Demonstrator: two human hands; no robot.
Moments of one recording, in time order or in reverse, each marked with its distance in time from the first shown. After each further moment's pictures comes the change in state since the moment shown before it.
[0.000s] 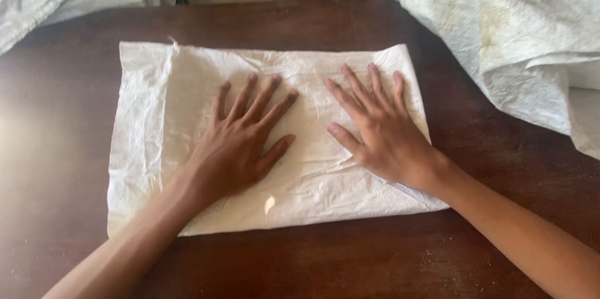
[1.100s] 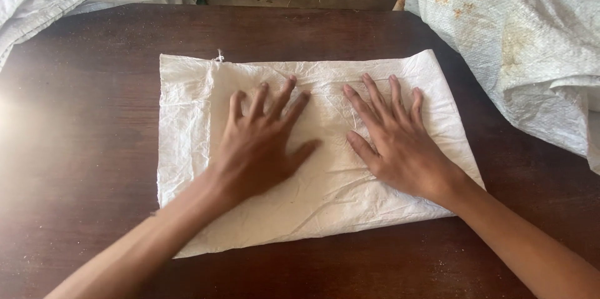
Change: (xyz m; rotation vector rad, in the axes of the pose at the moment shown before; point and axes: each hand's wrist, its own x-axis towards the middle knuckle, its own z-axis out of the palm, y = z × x) left_hand 0.008 0.014 -0.009 -0.016 -0.039 -0.212; right_hand 0.001 -0.010 -0.008 -0.016 -0.166 0.046
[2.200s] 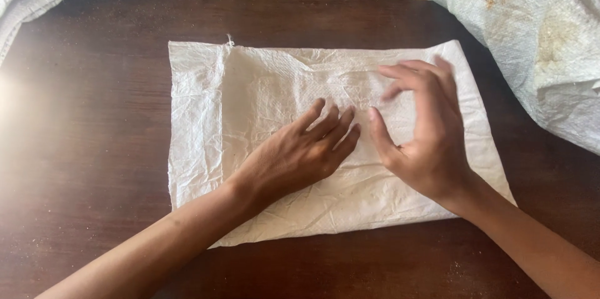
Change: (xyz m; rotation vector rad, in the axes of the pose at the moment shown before) left_hand -0.012 0.012 0.013 0.593 0.341 0.595; right_hand -0.002 -0.015 -0.001 0.219 0.490 -0.134
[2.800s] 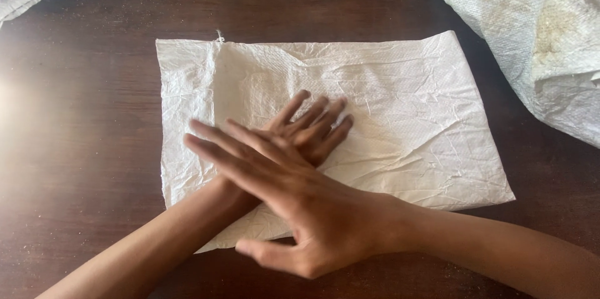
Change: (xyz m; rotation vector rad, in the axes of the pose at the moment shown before) left_hand 0.014 -0.003 0.005 -0.608 -0.328 -0.027; right_hand 0.025 -0.120 -0.001 0.929 -0.427 -0.367
